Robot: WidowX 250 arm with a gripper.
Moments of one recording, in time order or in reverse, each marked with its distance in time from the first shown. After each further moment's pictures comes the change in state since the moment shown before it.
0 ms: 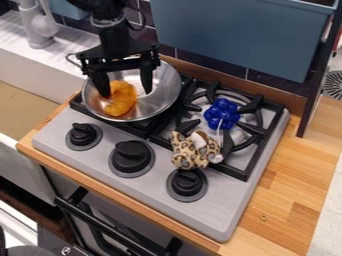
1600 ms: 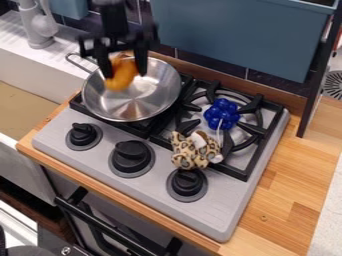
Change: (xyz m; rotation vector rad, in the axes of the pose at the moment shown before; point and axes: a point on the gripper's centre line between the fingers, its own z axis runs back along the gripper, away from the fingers) arm 0.013 -0.003 0.031 0.023 0.088 0.155
